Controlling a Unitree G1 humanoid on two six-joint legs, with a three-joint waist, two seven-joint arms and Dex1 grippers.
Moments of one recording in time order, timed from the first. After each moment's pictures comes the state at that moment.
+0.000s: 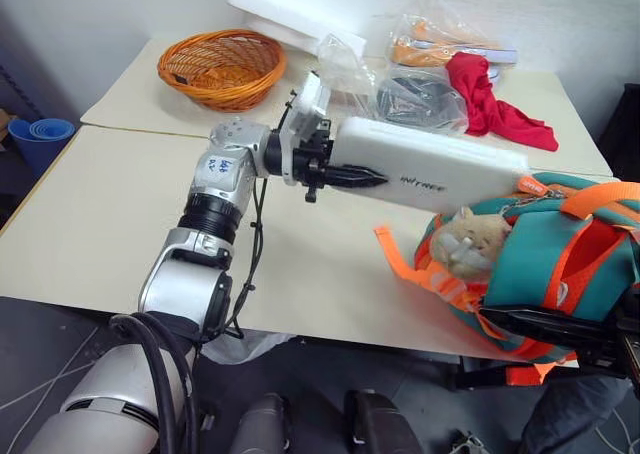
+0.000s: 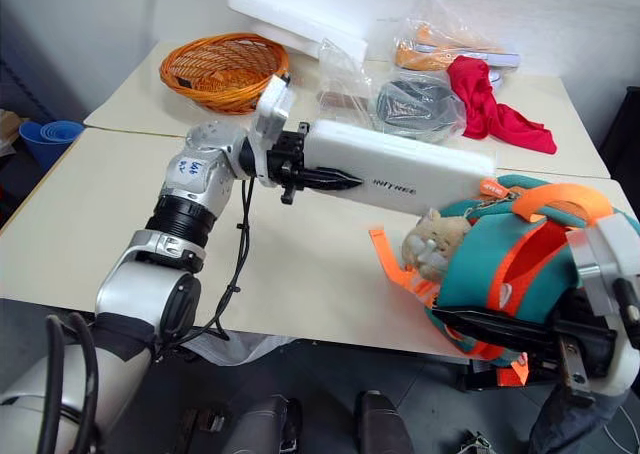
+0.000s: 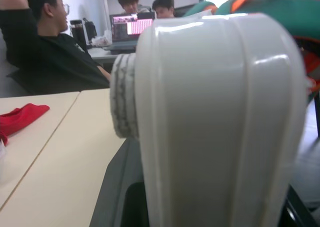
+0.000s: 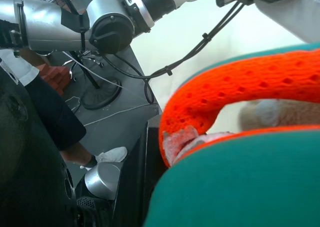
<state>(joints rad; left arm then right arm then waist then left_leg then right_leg) -1.23 0.25 -0.06 0.80 -0.30 0.10 -1.49 0.32 -1.06 -0.95 -0.74 1.52 0.96 0.87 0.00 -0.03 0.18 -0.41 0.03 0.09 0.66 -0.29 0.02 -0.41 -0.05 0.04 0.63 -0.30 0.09</state>
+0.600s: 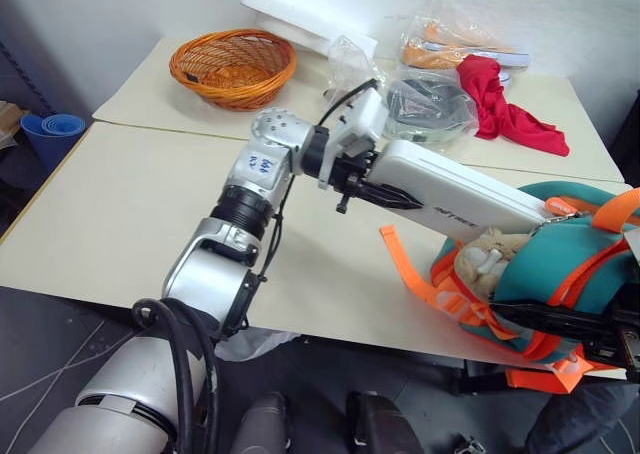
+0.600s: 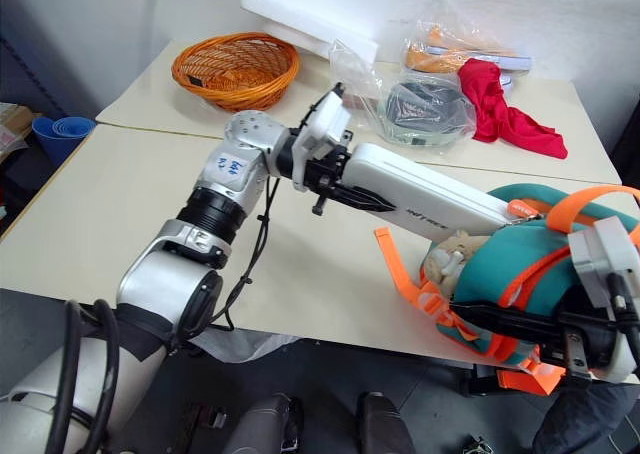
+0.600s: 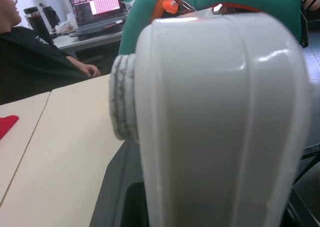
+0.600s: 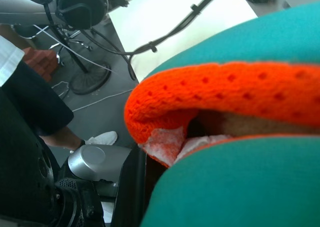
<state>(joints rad) -1.33 0.06 -0.17 0.90 -0.19 -0.04 -1.49 0.28 -1.06 -0.85 -0.67 1.29 0.94 0.99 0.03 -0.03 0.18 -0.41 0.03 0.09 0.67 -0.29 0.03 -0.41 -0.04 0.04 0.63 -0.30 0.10</state>
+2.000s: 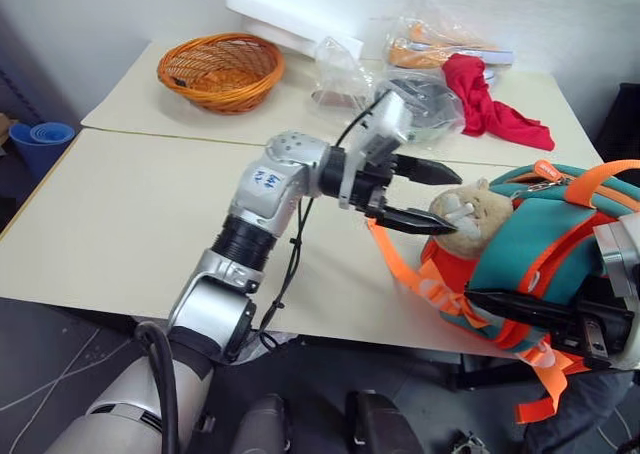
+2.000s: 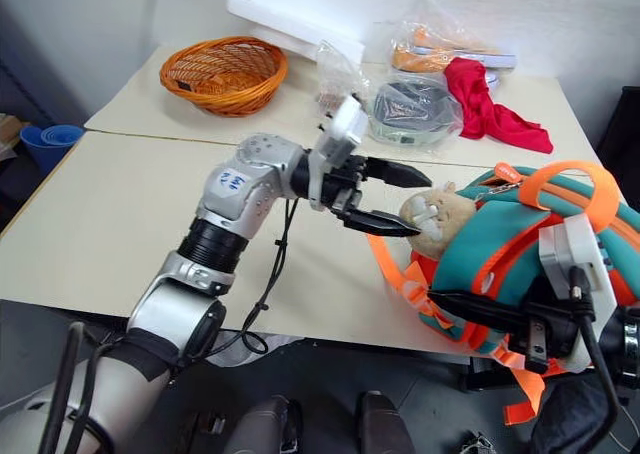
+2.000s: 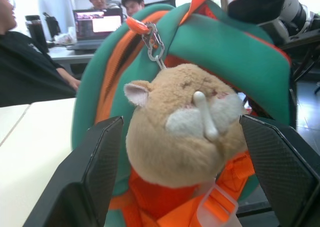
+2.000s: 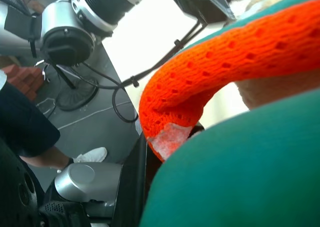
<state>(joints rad) -1.15 0.08 -0.22 0.43 -0.31 0.39 -1.26 0.25 -1.02 -0.78 -0.72 1.38 0.91 0.80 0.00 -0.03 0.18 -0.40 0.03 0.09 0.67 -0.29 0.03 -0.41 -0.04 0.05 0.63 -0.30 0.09</state>
